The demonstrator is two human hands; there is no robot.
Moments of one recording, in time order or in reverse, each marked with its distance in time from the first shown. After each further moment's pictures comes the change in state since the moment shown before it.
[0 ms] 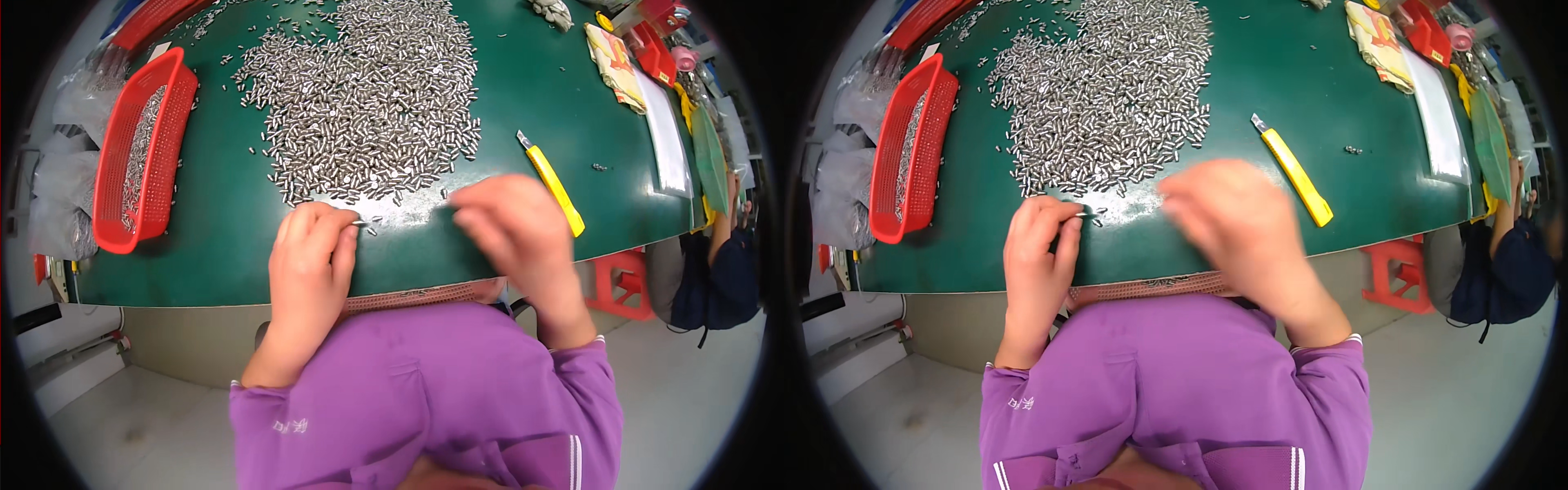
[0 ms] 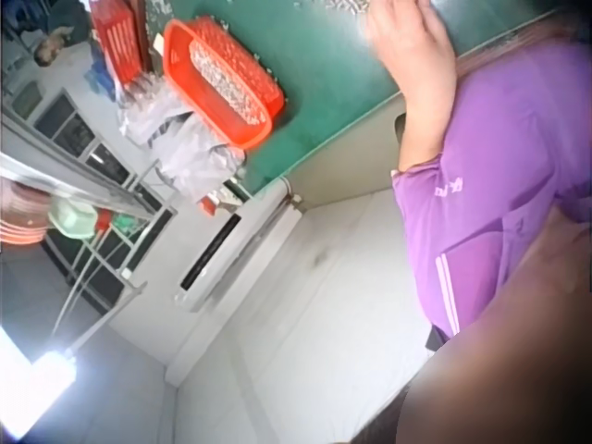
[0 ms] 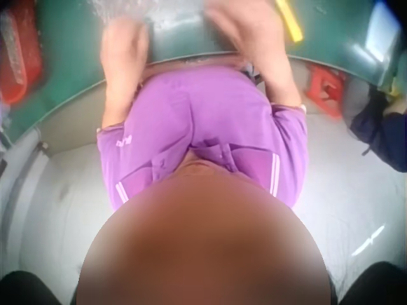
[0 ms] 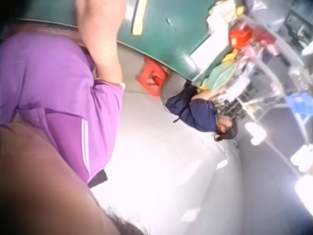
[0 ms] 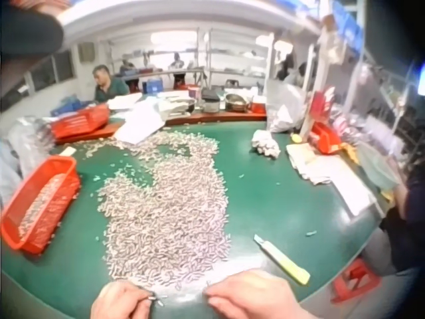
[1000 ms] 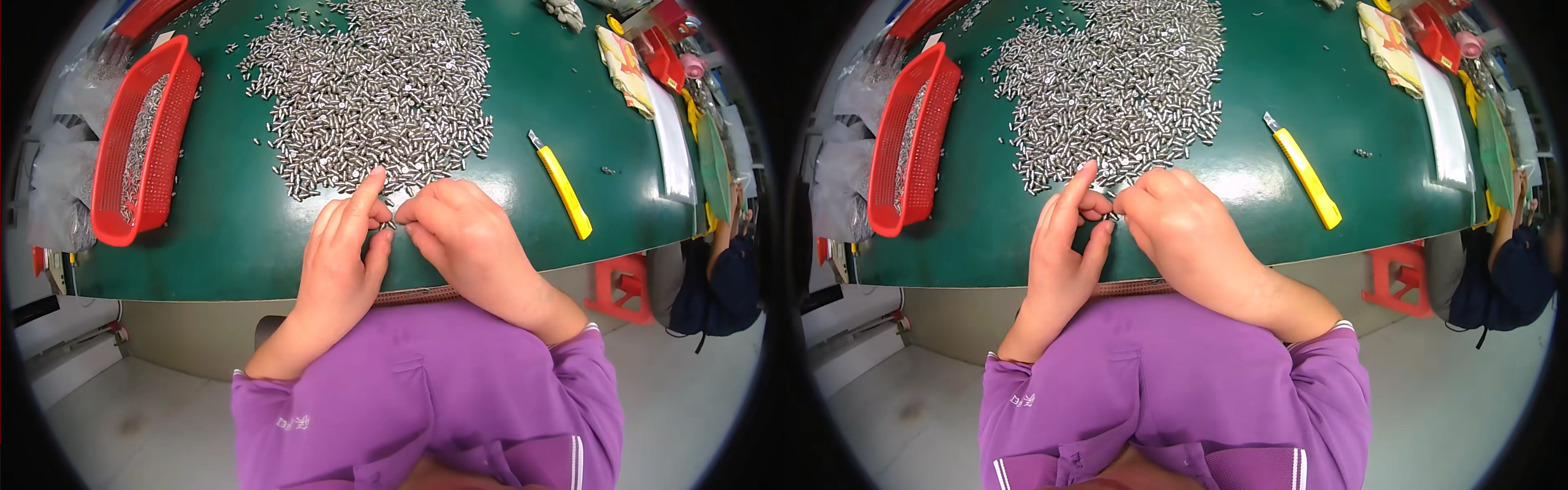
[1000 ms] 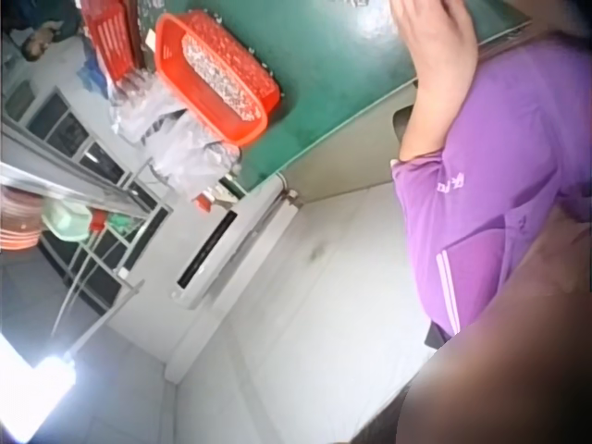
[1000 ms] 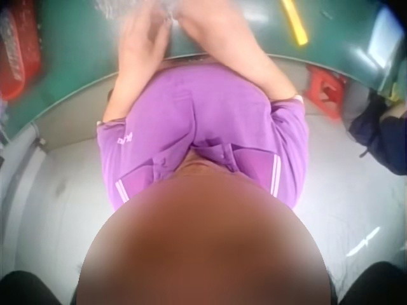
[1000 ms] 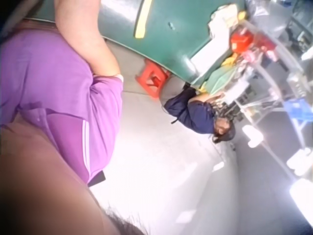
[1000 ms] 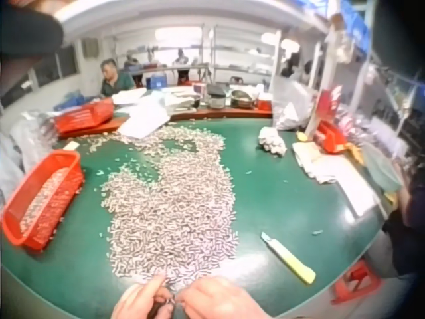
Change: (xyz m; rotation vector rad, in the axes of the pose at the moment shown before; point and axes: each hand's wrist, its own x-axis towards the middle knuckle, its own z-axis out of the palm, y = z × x) left_hand -0.002 0.003 0.020 -0.287 -0.102 -0.026; right_hand 0.007 -0.014 0.048 0.080 -0.124 -0.027
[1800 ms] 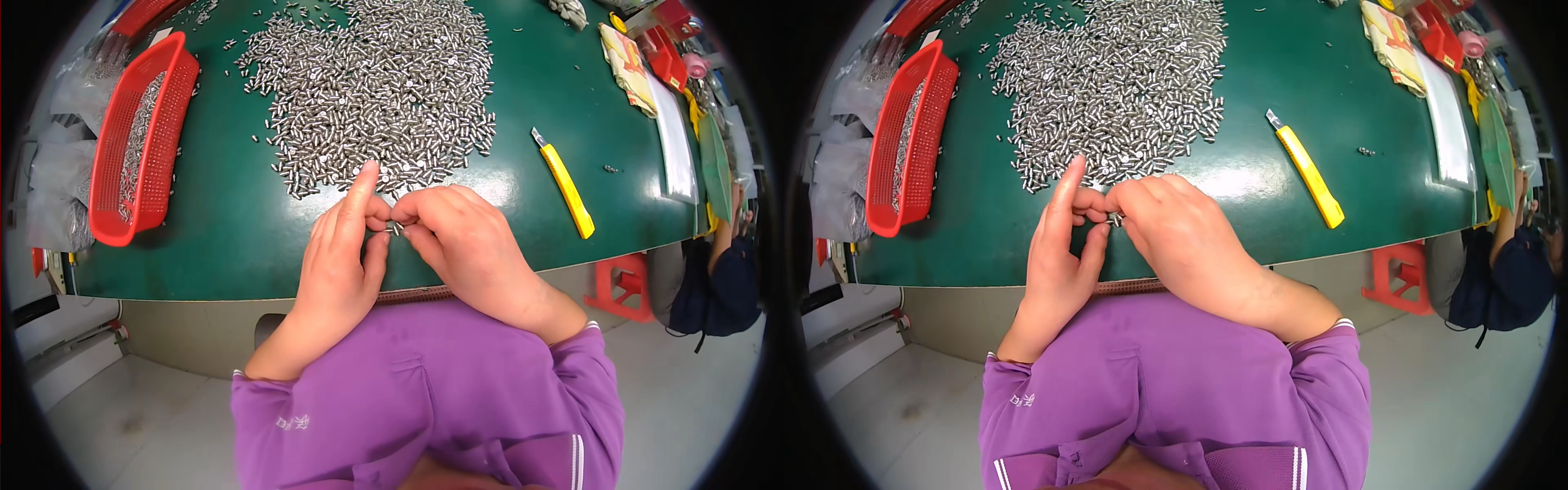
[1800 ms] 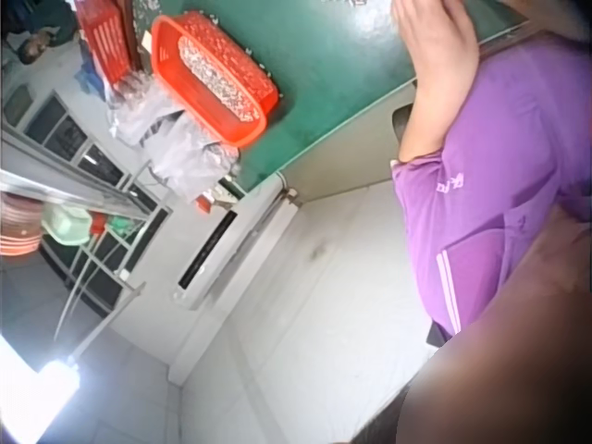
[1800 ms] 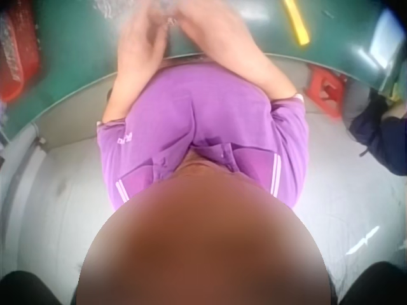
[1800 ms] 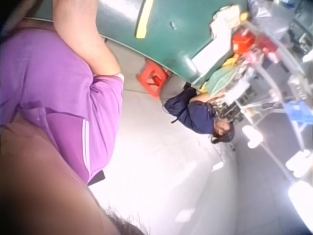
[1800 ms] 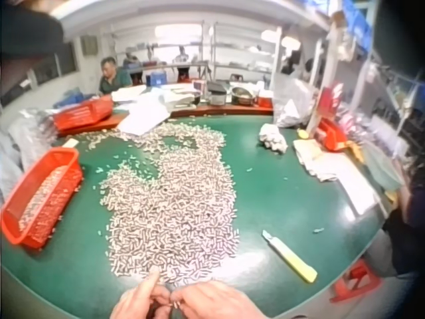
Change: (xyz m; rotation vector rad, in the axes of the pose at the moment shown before) left_hand 0.000 0.001 -0.001 -0.032 0.022 0.043; right_hand 0.003 -0.006 0.001 0.066 -0.020 0.061
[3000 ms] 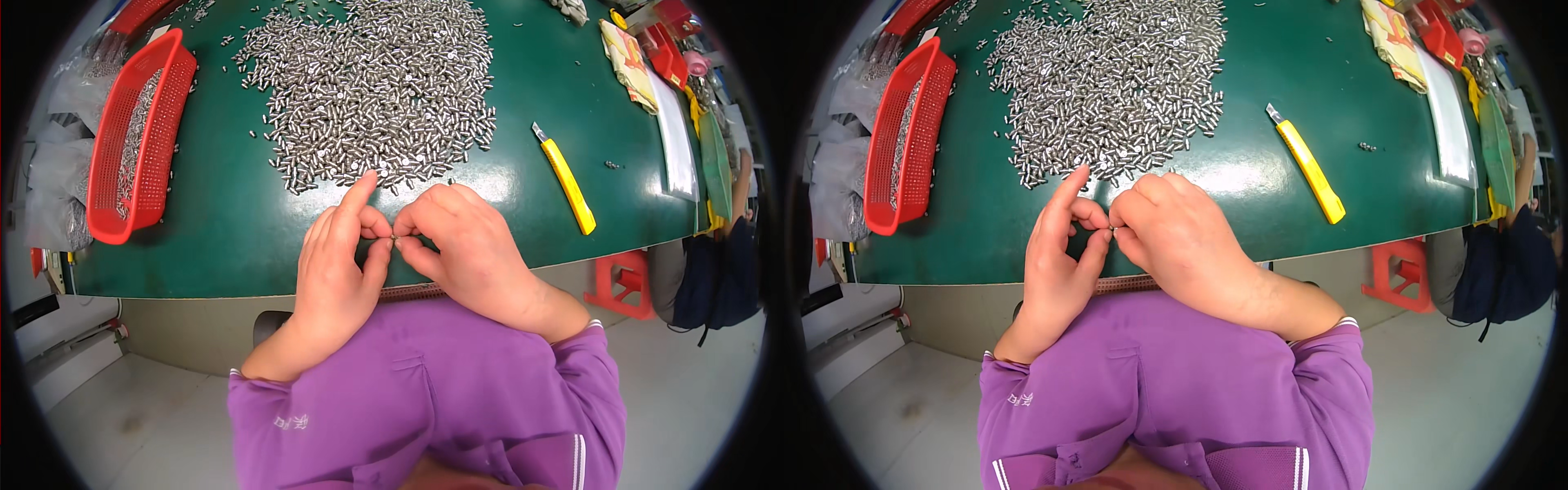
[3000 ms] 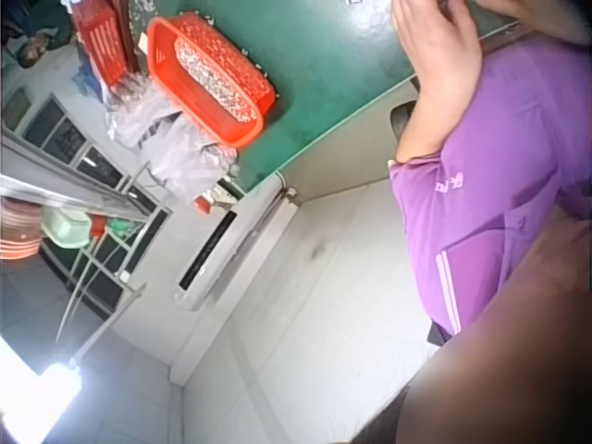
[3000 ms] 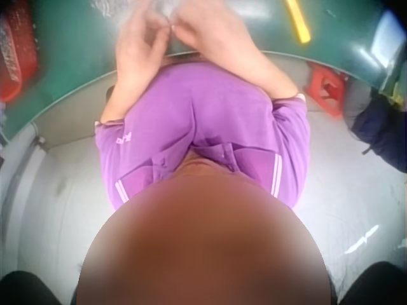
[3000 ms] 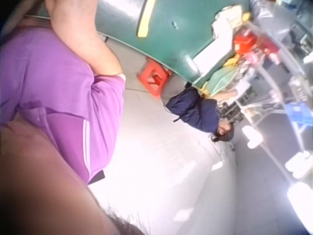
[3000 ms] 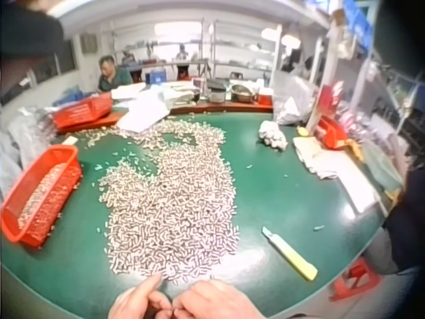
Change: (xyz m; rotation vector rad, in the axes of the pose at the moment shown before) left_hand -0.008 0.003 0.001 0.000 0.013 -0.053; right_hand -0.008 0.001 0.004 -0.017 -0.051 -0.026
